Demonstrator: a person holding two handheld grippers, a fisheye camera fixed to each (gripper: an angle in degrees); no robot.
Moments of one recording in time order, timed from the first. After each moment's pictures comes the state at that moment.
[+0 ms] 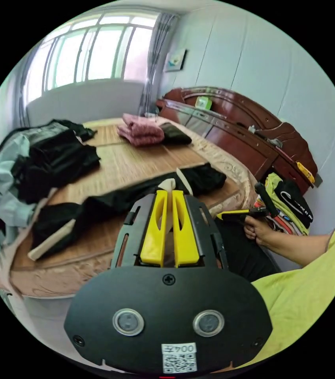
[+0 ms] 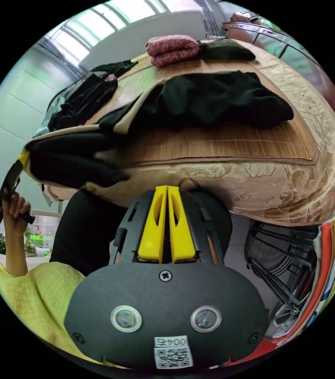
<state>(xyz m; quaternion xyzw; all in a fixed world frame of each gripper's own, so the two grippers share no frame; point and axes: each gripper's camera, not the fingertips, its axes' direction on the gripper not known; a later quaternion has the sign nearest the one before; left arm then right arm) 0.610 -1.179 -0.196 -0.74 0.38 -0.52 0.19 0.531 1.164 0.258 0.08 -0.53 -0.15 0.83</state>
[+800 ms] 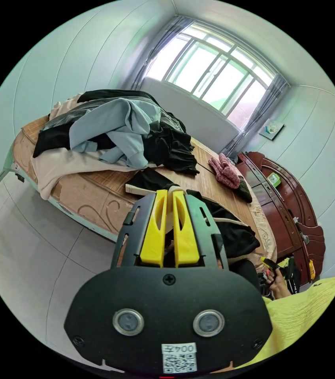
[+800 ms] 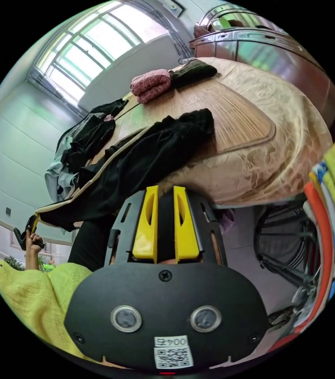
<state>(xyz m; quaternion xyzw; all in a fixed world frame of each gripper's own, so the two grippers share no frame) 0.343 -1.159 -0.269 -0.87 0.04 -0.48 0.13 0.697 1.207 0.264 0.12 -0.58 -0.05 0.81</state>
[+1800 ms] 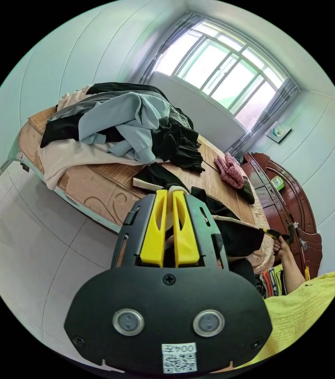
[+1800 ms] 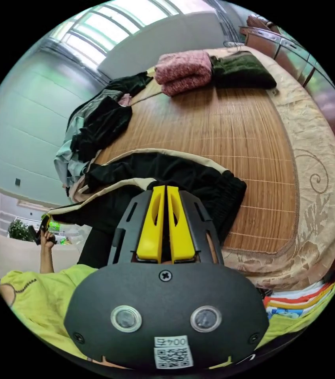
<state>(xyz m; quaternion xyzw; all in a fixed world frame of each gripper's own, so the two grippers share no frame) 0.306 -1.159 -0.182 -0.87 0.02 -0.48 0.10 0.732 0.997 0.120 0.08 -0.59 -0.21 0.78</state>
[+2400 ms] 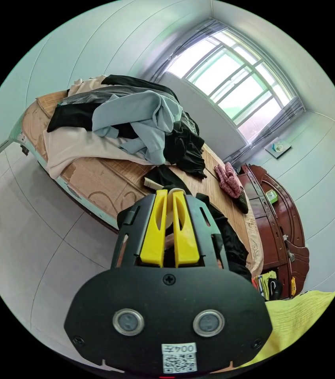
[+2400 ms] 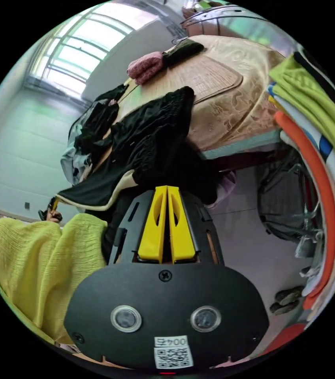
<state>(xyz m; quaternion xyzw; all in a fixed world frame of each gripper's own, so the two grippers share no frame) 0.258 -1.139 -0.173 -0.86 -0.03 -0.51 0.07 0.862 1.285 0.226 0.04 -0.64 -0.06 0.76</state>
